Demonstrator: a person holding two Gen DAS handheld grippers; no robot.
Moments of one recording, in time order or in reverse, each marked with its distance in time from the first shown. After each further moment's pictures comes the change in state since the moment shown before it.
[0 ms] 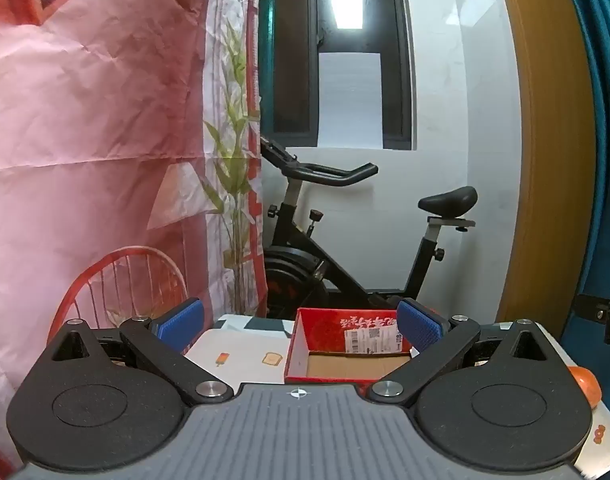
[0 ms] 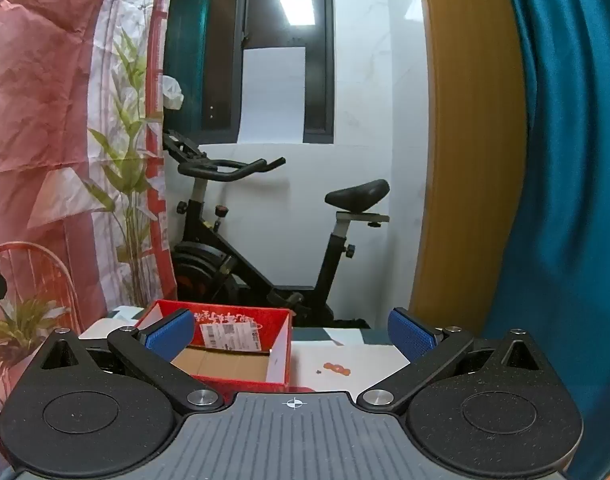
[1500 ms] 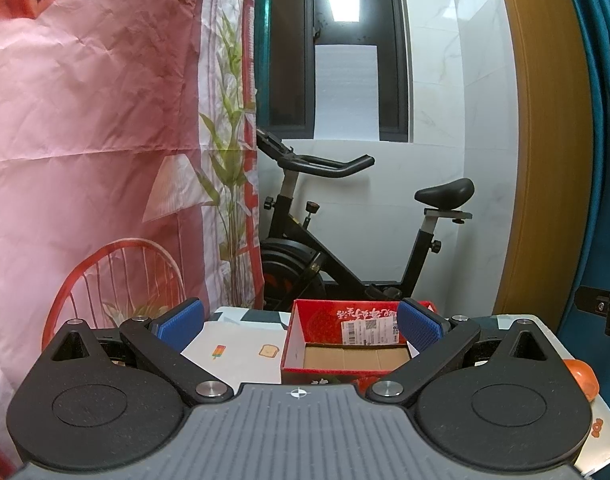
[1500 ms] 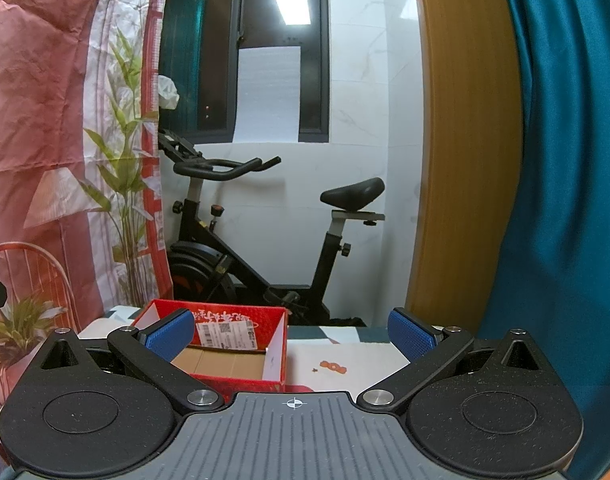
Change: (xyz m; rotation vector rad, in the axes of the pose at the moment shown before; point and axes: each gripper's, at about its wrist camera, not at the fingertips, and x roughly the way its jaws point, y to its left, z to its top) left arm 0.001 0.000 -0.002 -0.002 0.016 -0.012; right arm -0.002 -0.005 0.000 0.003 -0.006 -0.004
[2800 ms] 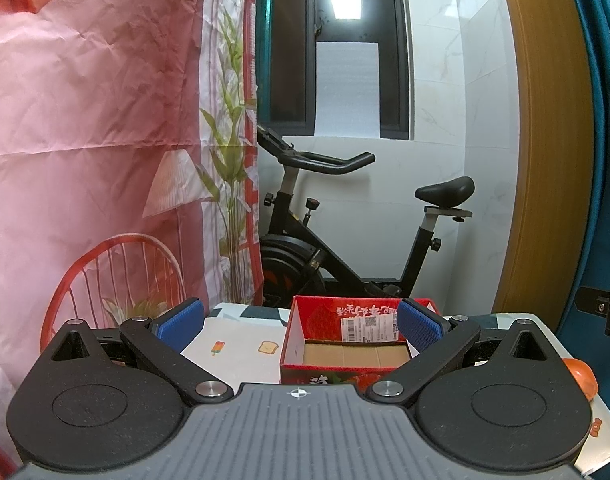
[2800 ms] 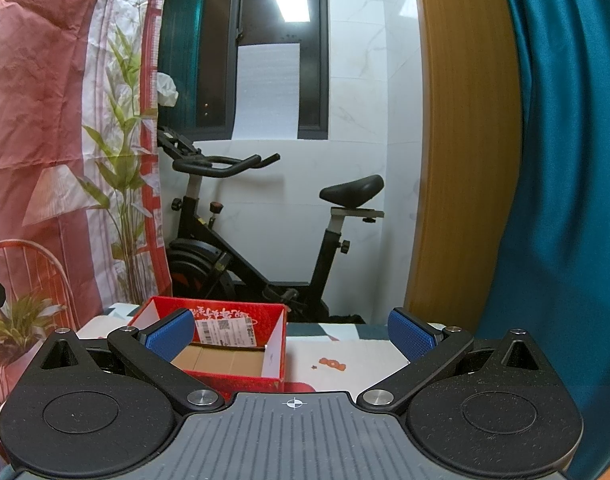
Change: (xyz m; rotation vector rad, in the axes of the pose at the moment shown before) left arm 0.000 0.000 -0.005 -0.007 0.008 0.000; right arm 0.000 0.000 0.000 0.001 0.006 -0.001
